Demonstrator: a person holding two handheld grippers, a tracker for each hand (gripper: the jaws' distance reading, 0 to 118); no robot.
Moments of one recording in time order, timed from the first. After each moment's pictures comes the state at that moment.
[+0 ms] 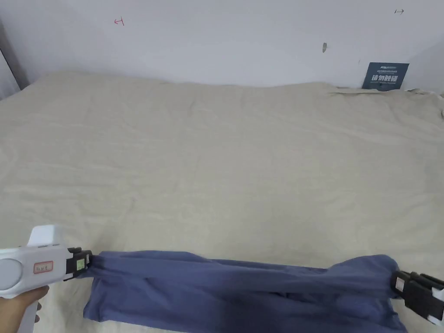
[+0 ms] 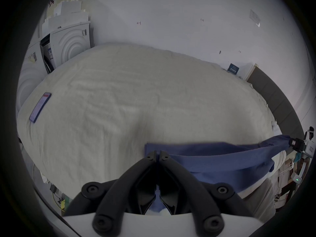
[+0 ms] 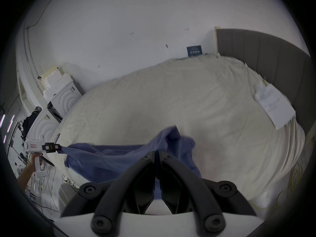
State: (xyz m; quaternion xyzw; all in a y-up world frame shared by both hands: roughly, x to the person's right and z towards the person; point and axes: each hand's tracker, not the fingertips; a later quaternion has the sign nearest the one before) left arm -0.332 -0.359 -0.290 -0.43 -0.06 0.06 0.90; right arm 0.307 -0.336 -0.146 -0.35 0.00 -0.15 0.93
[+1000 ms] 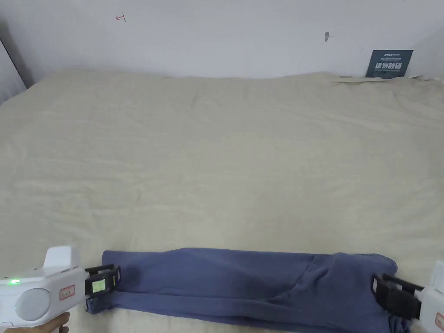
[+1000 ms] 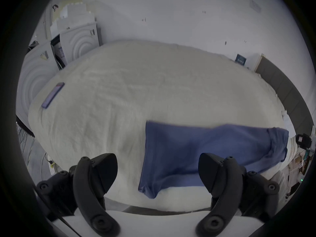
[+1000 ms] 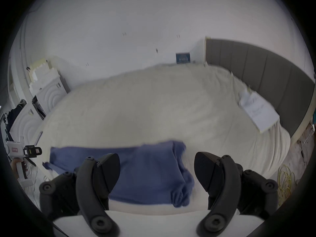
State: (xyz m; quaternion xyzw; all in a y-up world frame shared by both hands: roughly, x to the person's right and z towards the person) left arm -0.313 -0.371 -0.256 -0.41 -0.02 0.03 0.91; right arm 0.260 -0.336 -0.136 -0.34 -0.08 -0.09 0.93
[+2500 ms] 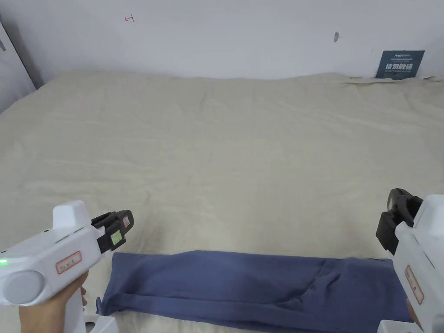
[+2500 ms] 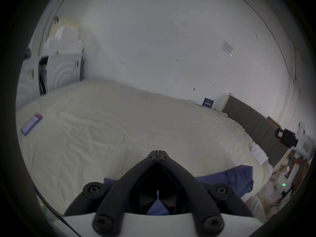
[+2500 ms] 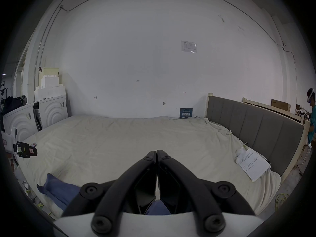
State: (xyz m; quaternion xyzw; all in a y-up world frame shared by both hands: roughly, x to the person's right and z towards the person) left arm -0.308 -0.314 -0.266 -0.27 -0.14 0.15 0.94; right arm 0.177 -0.256 -0.161 -0.12 -0.10 0.01 0.99
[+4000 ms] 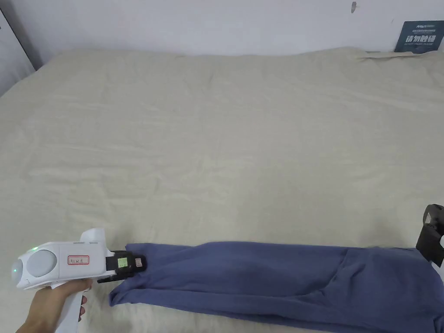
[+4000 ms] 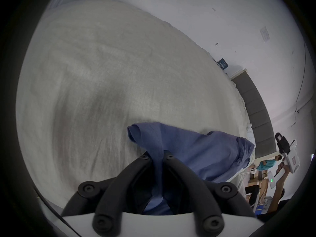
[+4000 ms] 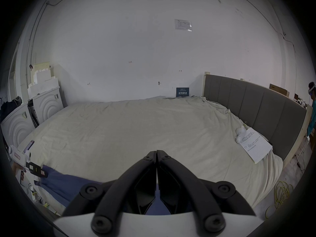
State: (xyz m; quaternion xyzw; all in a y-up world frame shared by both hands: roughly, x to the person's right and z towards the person) left arm -0.363 -0.423 -0.328 -0.51 -0.17 0.20 0.82; right arm 0.196 -0.292 -0.176 -0.20 -0.12 -0.03 0.97
